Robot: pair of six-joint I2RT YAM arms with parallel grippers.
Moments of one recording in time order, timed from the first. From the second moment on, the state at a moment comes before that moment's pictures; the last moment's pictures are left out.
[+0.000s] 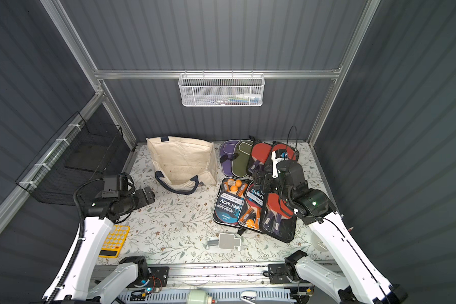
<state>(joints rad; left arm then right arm) -0.01 0.96 0.94 -0.92 0.01 -0.34 0.48 0.96 1.19 -0.80 0.13 0.39</state>
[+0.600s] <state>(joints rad) -0.02 1.24 0.79 -0.58 -0.01 -0.40 0.24 0.97 1.01 -0.73 0.00 0.40</state>
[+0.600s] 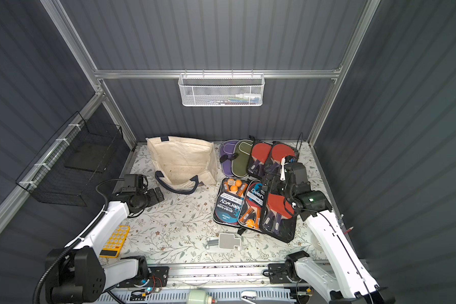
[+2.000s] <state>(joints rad) -0.02 1.63 0.79 0.06 -0.18 -0.22 -0.09 1.17 0.59 0.01 0.20 0.34</state>
